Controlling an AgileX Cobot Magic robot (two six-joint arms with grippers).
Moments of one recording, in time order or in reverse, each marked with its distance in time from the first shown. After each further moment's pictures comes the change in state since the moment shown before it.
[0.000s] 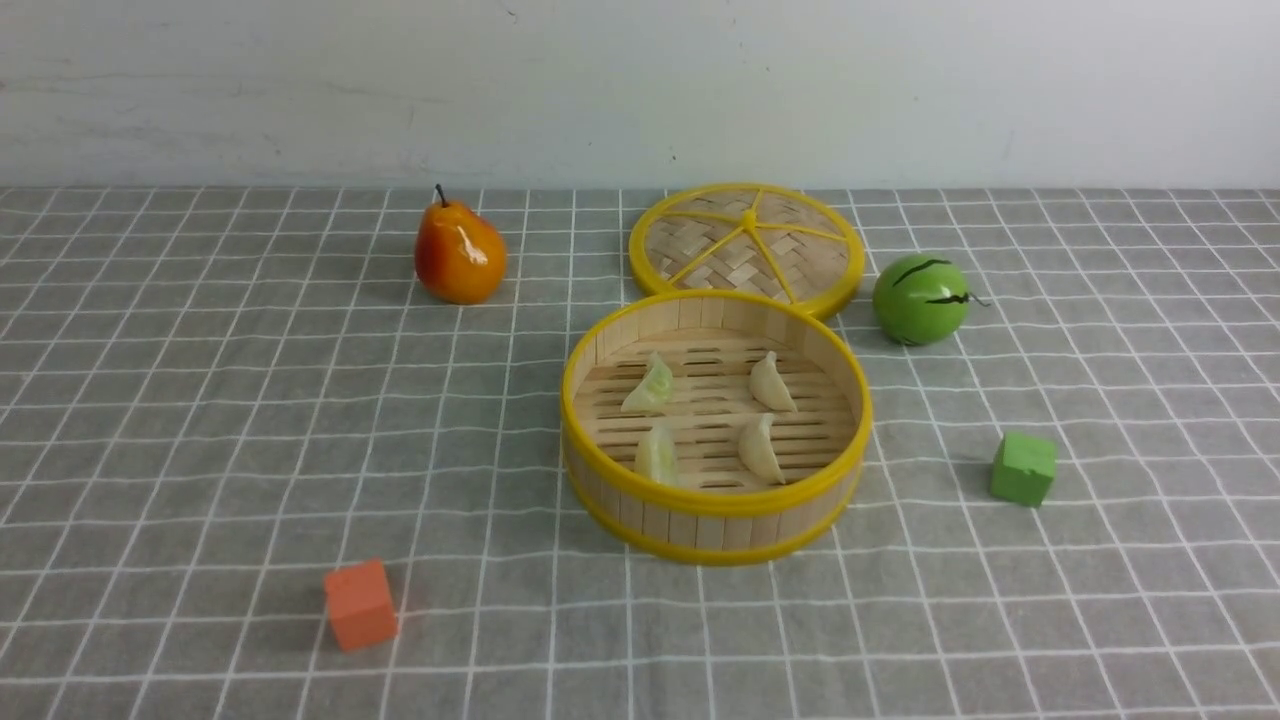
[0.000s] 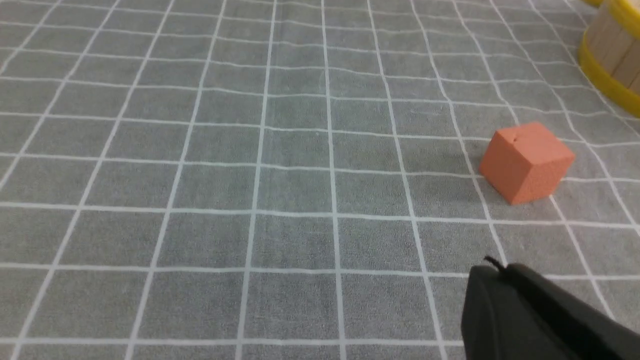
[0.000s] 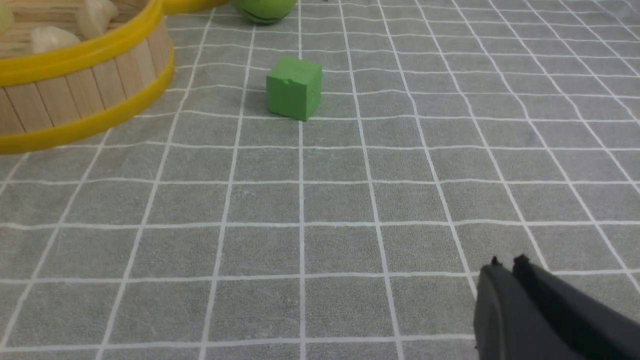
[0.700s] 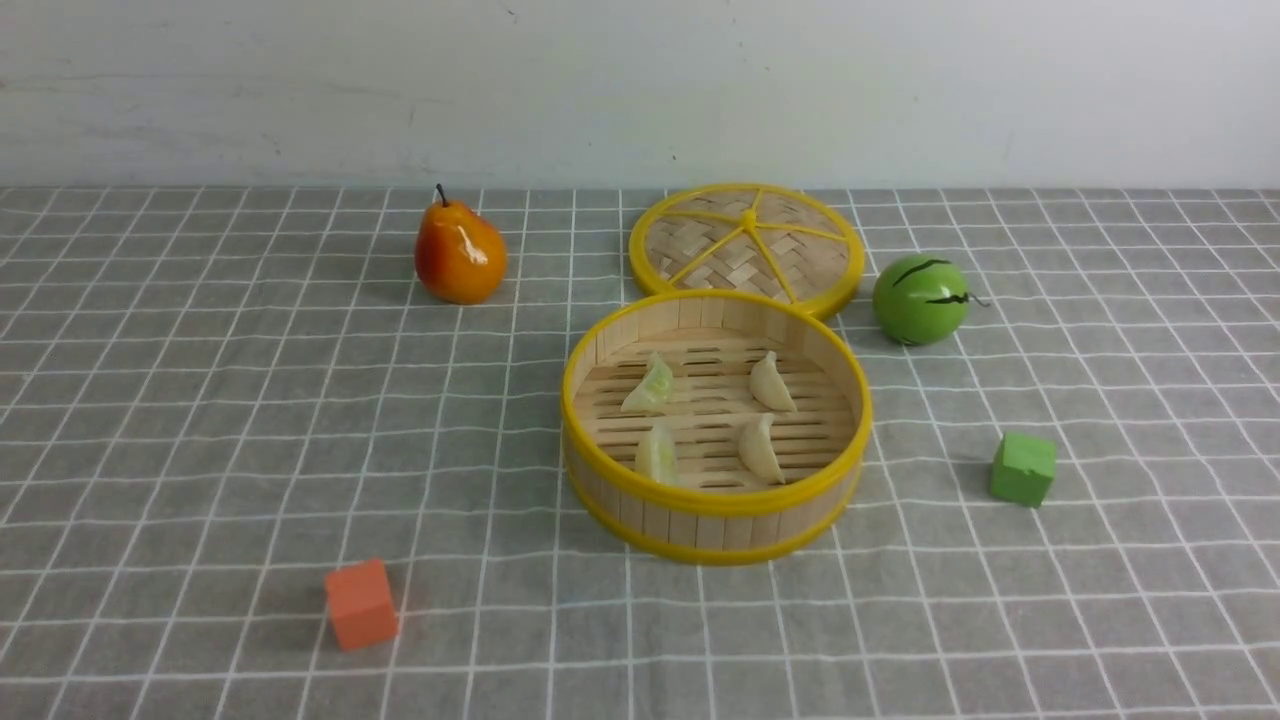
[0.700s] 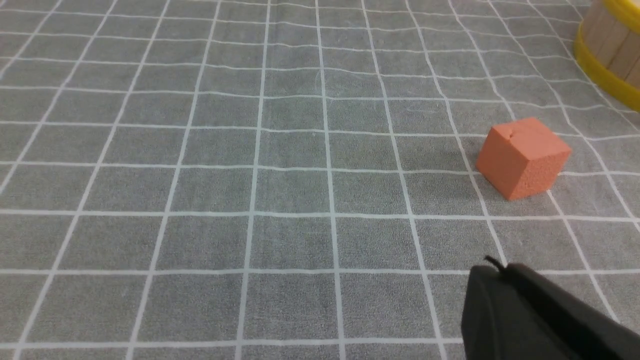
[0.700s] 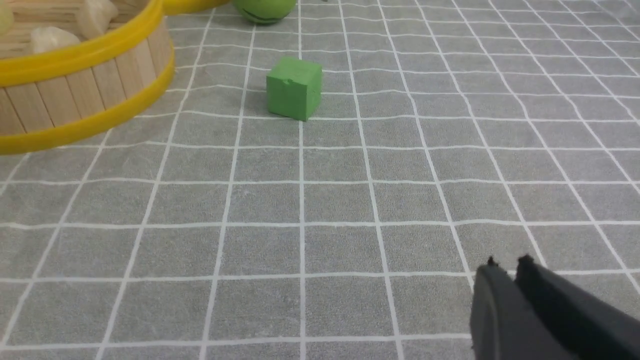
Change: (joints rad) right arm 0.000 0.000 0.000 -0.002 0.000 0.000; left arm 0.000 0.000 0.000 -0.015 0.001 0.019
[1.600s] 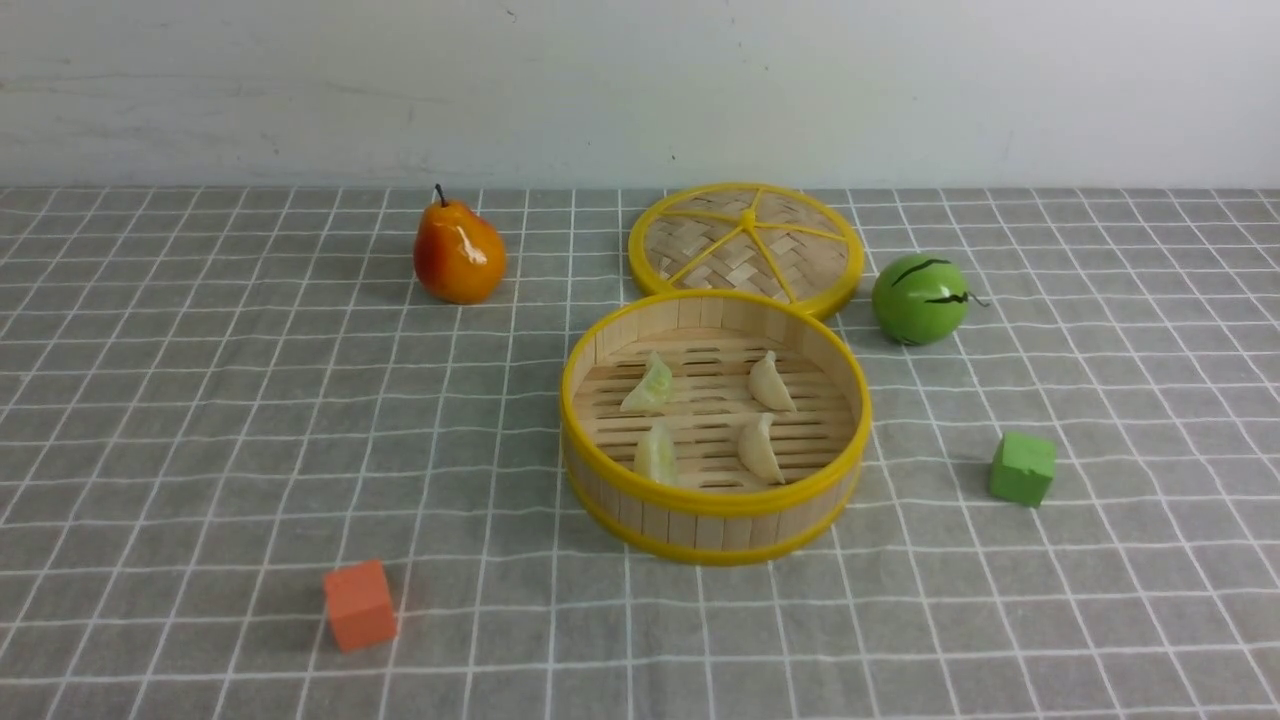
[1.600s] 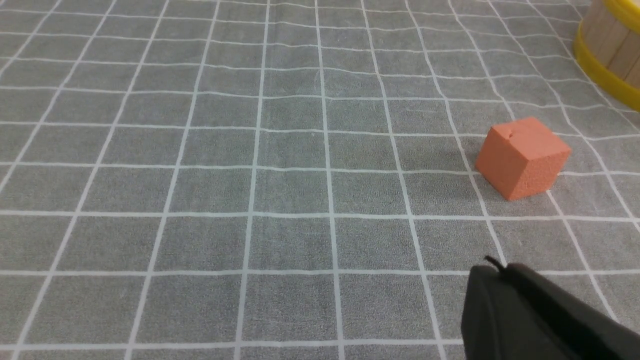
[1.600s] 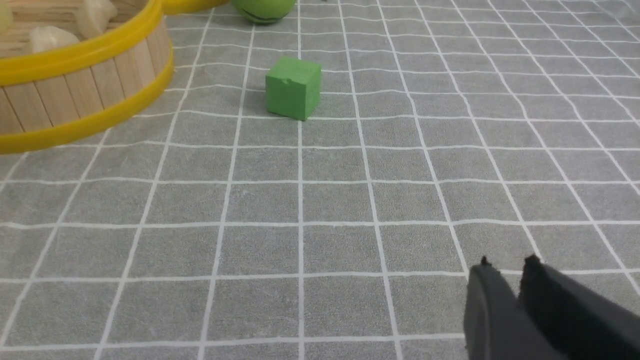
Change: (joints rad) right arm 0.000 0.000 0.000 0.000 0.000 0.000; left arm 0.000 0.000 0.000 0.000 0.000 0.000
